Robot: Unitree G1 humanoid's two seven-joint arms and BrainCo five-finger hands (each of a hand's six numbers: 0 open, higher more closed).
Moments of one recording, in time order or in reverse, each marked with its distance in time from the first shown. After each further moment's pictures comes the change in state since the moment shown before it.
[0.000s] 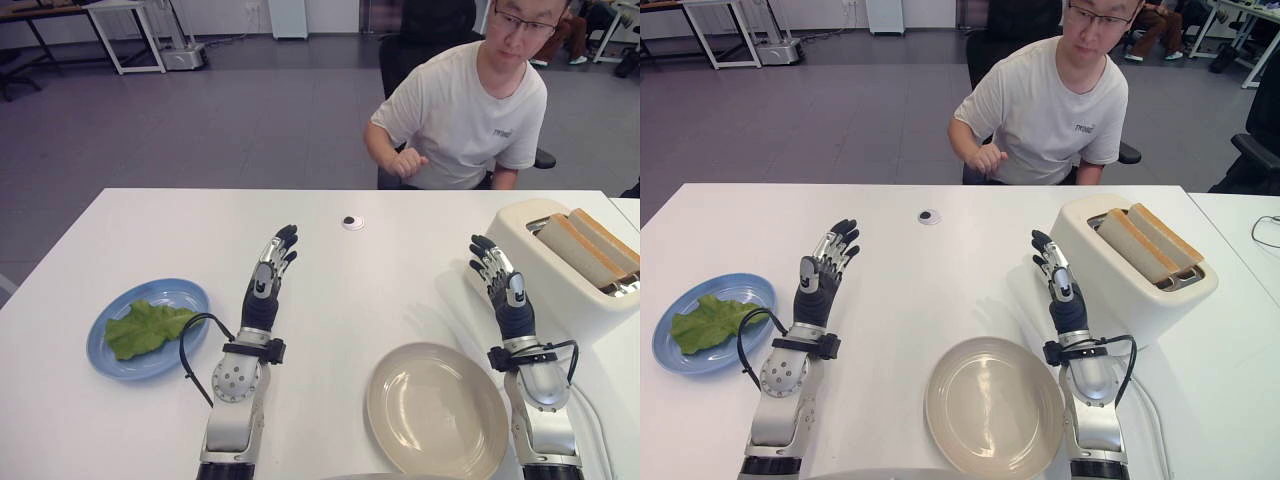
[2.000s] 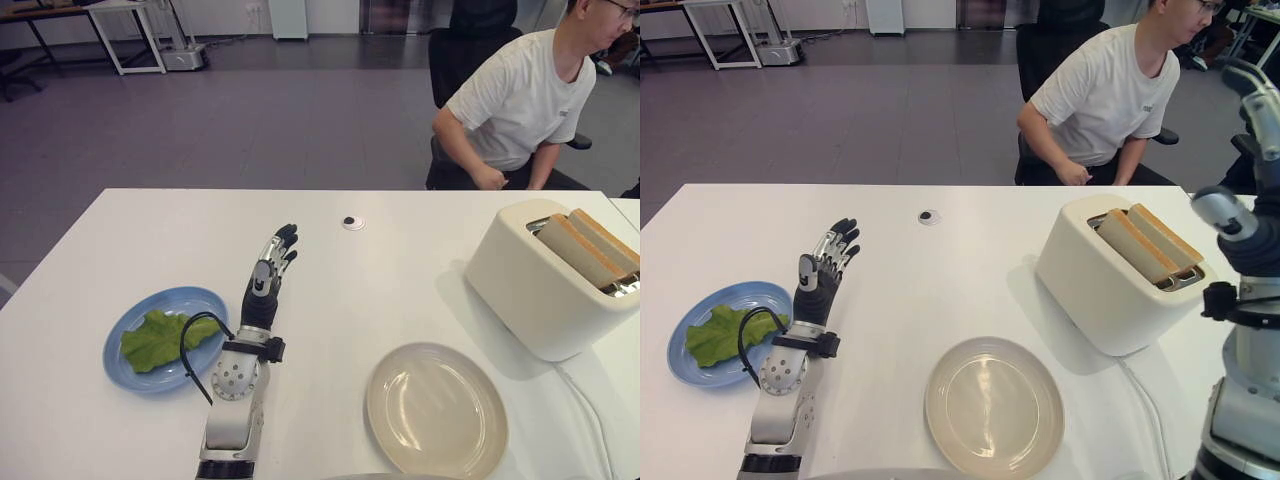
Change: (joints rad) left arm -0.011 0.003 0.008 -0.001 -0.014 0.014 -0.004; right arm -0.079 -0.528 -0.481 -0.342 -0.350 0.279 -0.001
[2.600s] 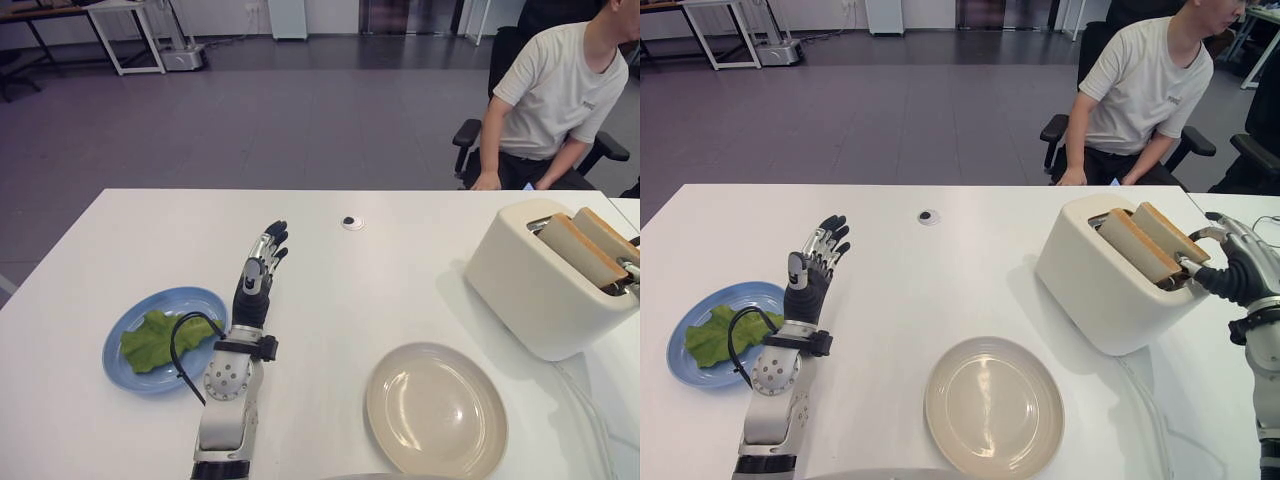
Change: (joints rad) left arm 0.003 0.005 0.030 -0.017 0.000 0.005 0.001; right arm 0.032 -0.170 0.157 0.632 -0.153 -0.182 -0.066
